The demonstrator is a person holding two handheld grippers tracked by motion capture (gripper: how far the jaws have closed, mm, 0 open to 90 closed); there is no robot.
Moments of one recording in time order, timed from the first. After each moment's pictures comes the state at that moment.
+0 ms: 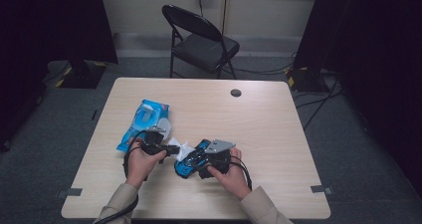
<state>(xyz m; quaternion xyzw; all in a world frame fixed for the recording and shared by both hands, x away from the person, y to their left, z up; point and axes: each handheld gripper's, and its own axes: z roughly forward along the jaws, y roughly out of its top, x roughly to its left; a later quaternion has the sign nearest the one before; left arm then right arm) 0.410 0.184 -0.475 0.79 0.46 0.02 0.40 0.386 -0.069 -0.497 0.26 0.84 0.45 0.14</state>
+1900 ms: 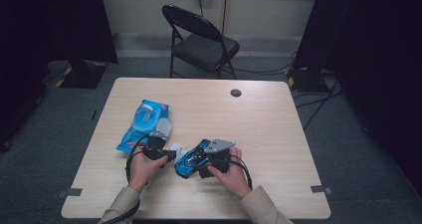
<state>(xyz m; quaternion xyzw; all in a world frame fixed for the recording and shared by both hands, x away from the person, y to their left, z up) 0.409 0.176 -0.493 0.81 0.45 0.02 0.38 0.387 -0.069 -0.495 0.26 0.85 0.44 0.14</state>
